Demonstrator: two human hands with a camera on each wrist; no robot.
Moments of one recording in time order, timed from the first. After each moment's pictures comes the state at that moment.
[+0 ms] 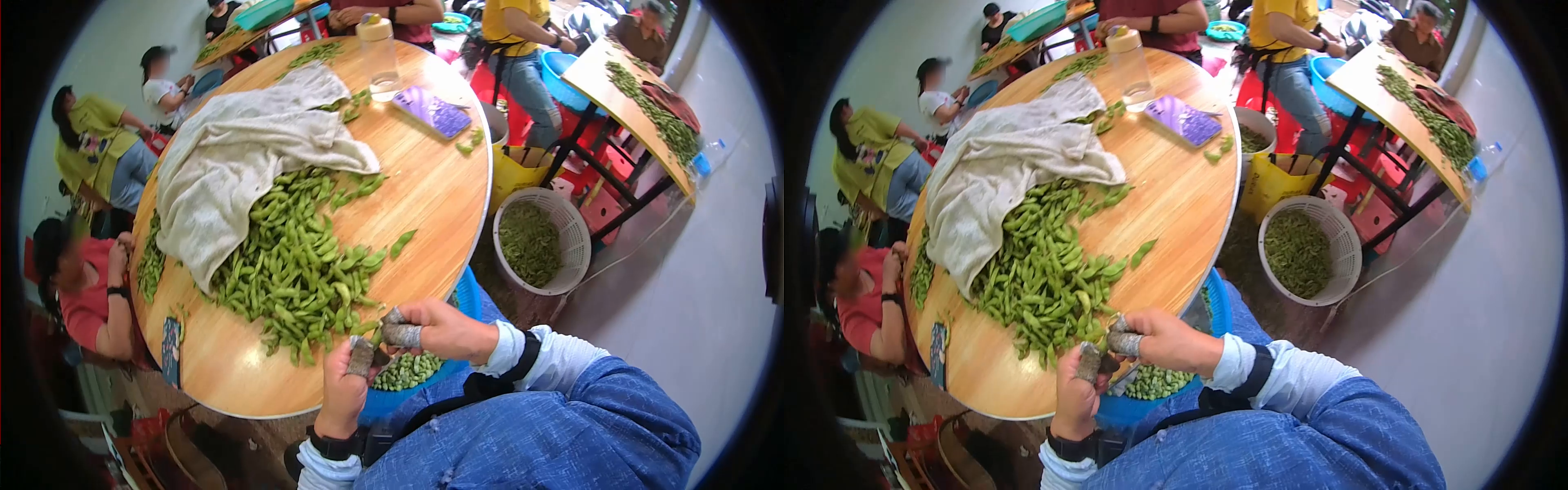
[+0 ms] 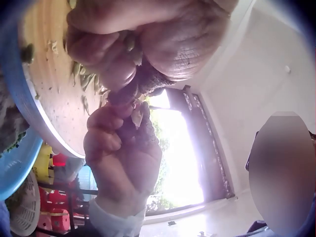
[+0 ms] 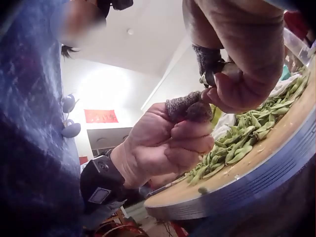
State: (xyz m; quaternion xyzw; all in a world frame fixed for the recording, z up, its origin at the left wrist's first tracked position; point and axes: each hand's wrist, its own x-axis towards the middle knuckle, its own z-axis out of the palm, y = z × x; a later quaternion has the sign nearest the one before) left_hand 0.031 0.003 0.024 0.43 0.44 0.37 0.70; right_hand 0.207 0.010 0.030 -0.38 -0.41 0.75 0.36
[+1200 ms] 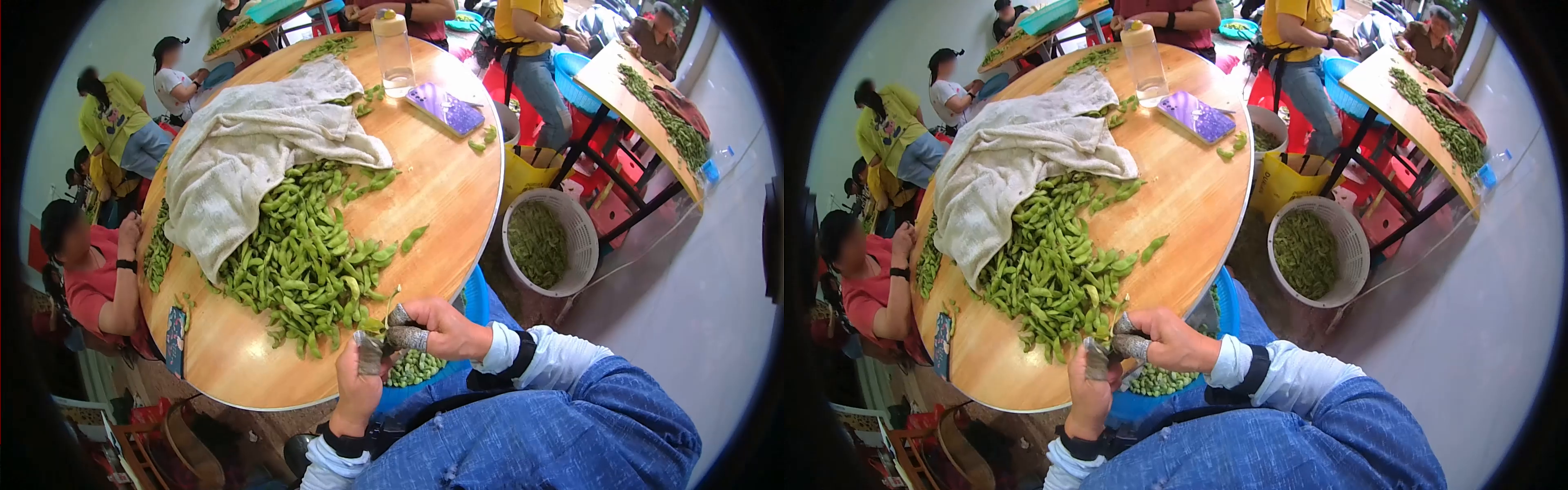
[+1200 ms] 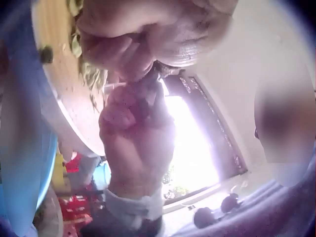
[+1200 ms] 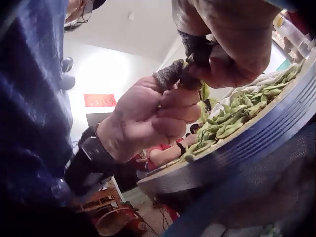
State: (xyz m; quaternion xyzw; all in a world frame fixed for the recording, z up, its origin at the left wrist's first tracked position) left_hand 0.030 -0.005 0.011 0.51 0.44 0.40 0.62; right_hand 0.200 0.011 0.005 -0.28 -0.49 0.70 0.43
